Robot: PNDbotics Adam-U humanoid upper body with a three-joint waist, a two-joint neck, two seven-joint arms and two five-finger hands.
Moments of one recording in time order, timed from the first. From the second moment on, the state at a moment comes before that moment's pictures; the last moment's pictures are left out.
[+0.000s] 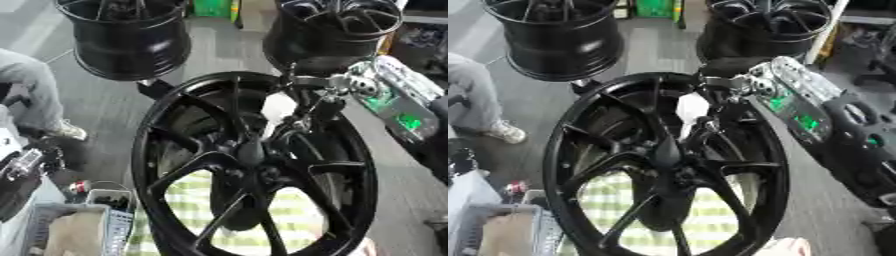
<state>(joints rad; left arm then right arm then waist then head) -0.14 0.13 0.21 -1.71 -0.07 0.00 -0.75 -0.69 -0.66 0.49 -1.64 0.67 0.10 0.64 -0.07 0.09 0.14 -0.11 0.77</state>
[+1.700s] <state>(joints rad) -0.13 0.14 0.23 -1.71 -0.08 0.01 -0.73 -0.52 -0.98 -0.01 -1.79 0.44 0.33 0.38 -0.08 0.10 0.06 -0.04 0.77</state>
